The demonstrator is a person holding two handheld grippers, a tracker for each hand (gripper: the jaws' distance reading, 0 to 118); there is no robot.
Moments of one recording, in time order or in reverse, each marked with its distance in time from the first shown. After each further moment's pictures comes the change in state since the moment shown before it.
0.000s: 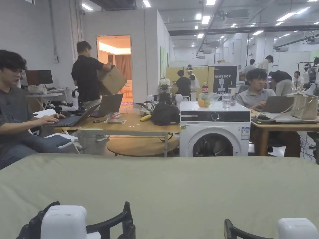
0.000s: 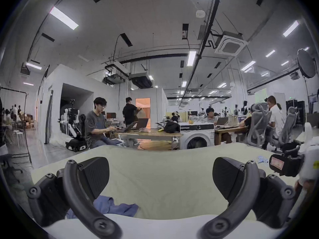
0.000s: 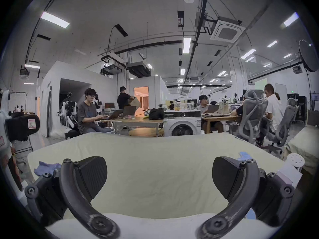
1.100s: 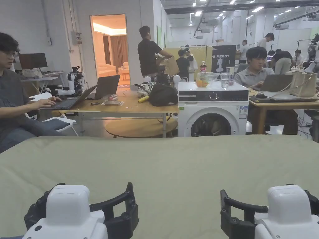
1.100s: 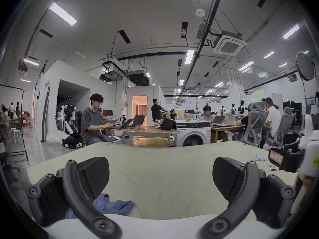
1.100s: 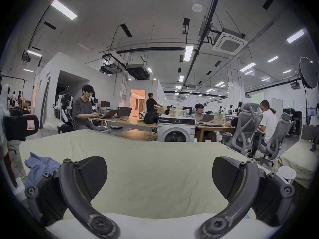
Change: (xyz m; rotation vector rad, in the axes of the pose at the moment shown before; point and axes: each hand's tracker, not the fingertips) left arm -0.002 -0.012 -0.002 -0.016 -0.038 0.008; right arm -0.010 0.002 0.004 0.039 -0.033 0.082
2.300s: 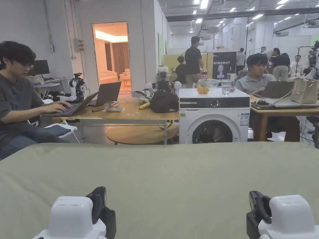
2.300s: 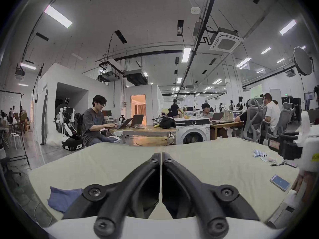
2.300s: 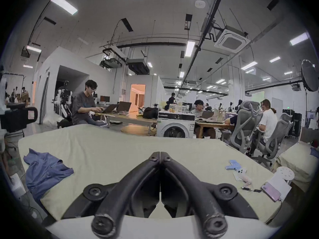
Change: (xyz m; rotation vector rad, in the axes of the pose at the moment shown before) left arm 0.003 0.002 -0.006 -0.031 -0.004 -0.026; right arm 0.007 -0.002 -0.012 -0.041 0.007 -0.003
